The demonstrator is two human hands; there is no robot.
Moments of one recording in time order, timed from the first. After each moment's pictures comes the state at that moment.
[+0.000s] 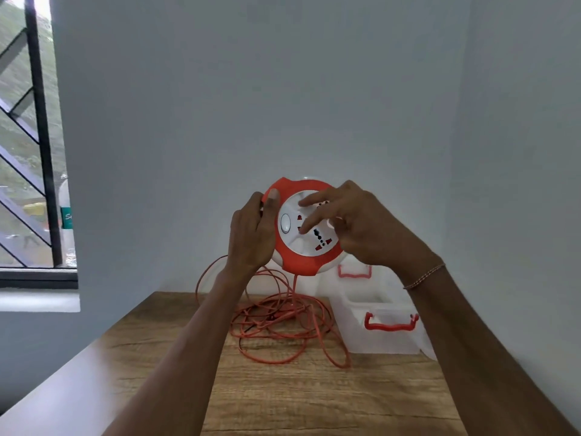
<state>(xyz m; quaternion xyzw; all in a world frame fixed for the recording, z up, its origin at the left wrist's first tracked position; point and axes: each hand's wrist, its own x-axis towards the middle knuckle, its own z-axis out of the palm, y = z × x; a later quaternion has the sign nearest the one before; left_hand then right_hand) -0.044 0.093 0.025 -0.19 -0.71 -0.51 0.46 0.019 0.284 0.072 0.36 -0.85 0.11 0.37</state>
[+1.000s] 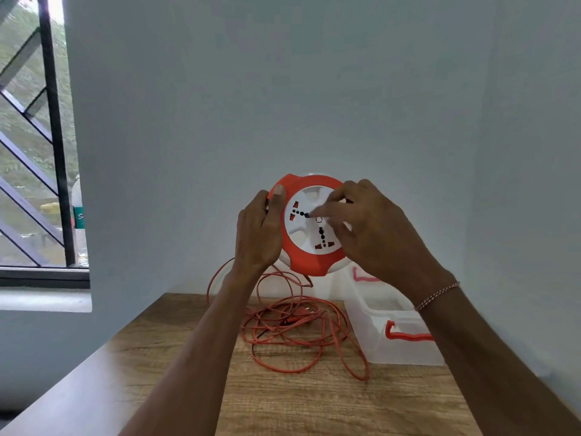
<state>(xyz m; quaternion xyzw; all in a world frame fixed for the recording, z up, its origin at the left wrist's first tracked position) -0.047 0.084 0.029 -0.17 -0.70 -0.54 0.43 0.016 0.262 0.057 0.27 -0.83 0.04 0.48</state>
